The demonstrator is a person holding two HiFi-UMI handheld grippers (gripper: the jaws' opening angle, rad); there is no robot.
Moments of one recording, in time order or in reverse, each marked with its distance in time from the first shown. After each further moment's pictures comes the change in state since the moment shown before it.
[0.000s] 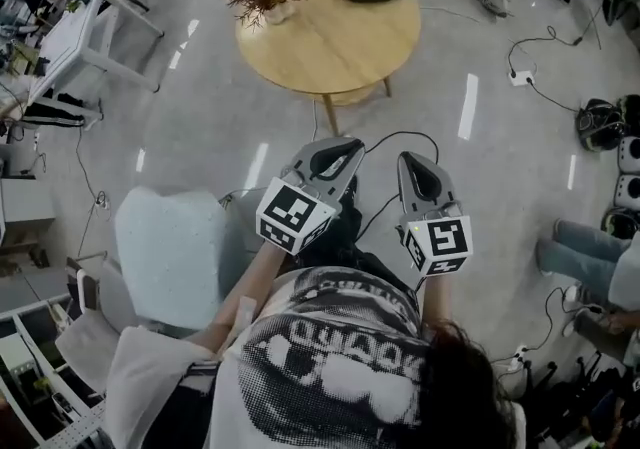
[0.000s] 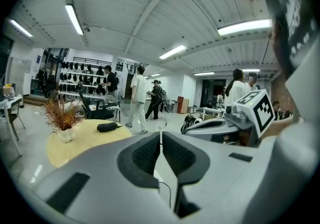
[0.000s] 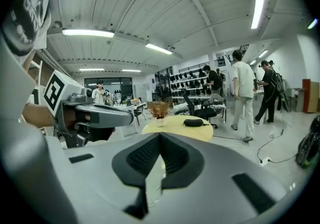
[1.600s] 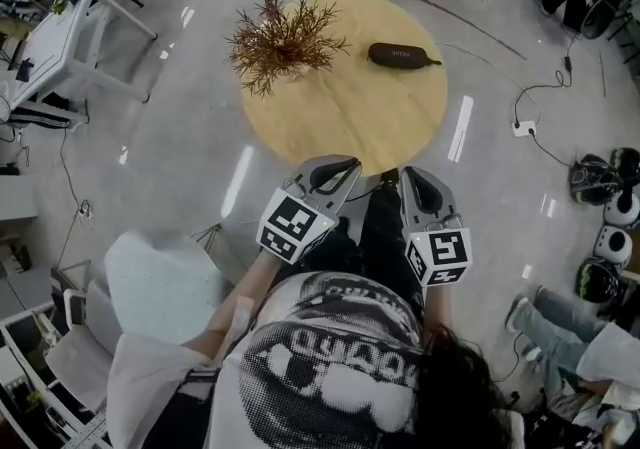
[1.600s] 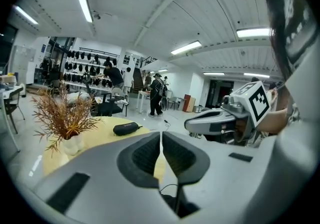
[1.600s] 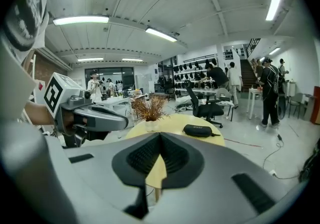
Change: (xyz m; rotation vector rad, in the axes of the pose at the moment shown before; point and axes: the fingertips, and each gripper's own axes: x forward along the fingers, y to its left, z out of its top) left arm 0.099 0.200 0.004 -0.090 0.074 0.025; right arm 0.210 -0.076 0.053 -0.047 0.119 0.039
